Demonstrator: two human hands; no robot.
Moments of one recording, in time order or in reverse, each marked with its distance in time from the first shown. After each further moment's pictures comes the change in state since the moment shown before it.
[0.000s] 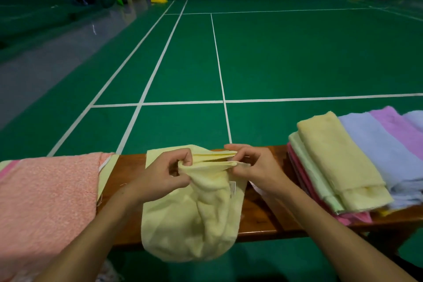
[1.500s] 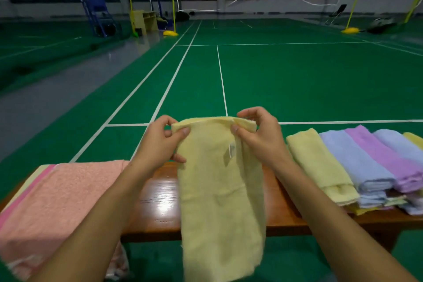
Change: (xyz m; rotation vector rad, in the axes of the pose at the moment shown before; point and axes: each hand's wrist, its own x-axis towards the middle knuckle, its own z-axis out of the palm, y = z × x) left_hand -0.024 0.104 -0.023 -0.157 0.554 -0.072; right_hand -0.021 -0.150 0.013 -0.364 0.349 -0.294
